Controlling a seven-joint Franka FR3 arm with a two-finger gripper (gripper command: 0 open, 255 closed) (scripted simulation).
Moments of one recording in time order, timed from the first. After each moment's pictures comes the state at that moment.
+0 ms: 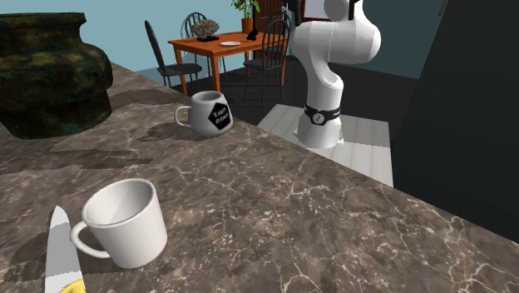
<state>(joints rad) 0.01 -0.78 -0.06 -2.39 0.09 1.49 -0.07</state>
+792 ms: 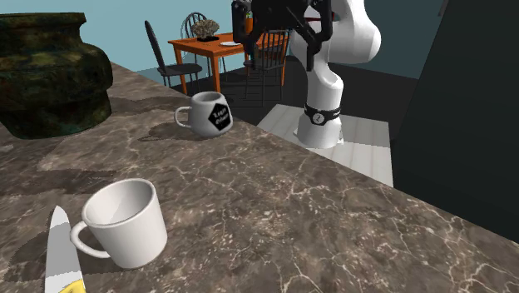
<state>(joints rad) -0.01 -0.46 -0.09 -2.32 0.03 1.77 -0.13</state>
